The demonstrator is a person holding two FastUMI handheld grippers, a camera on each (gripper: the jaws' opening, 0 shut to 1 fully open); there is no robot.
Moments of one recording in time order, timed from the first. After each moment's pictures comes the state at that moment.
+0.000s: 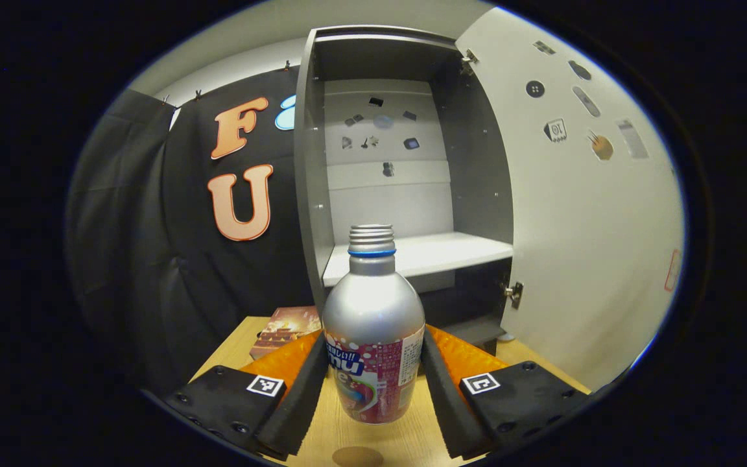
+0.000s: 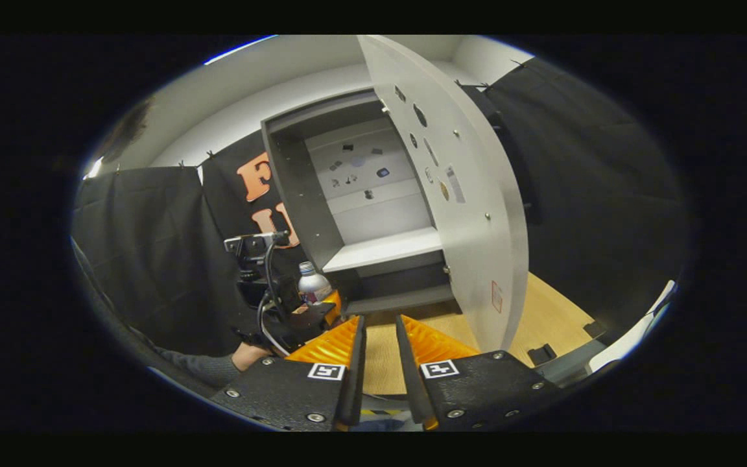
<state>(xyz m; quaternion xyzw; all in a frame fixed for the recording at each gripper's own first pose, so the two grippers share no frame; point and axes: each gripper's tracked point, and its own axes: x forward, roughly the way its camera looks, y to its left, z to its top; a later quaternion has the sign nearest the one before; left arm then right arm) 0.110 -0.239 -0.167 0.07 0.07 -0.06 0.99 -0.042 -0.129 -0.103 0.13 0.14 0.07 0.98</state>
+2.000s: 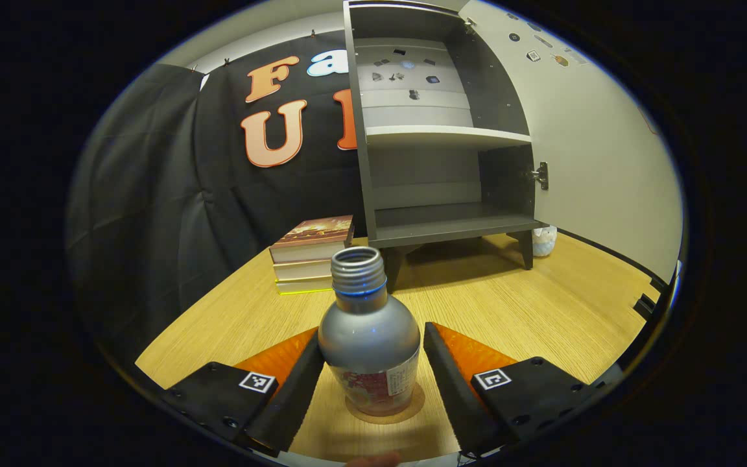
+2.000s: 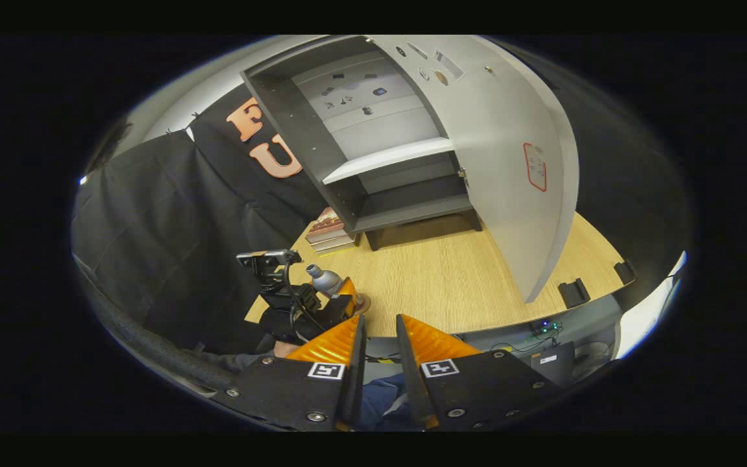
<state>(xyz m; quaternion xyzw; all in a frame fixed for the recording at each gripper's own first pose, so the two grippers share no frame) 0.062 -0.182 -0.338 0.05 0.13 -0.02 0.99 -0.069 -0.096 -0.214 0.14 0.33 0.12 0.93</state>
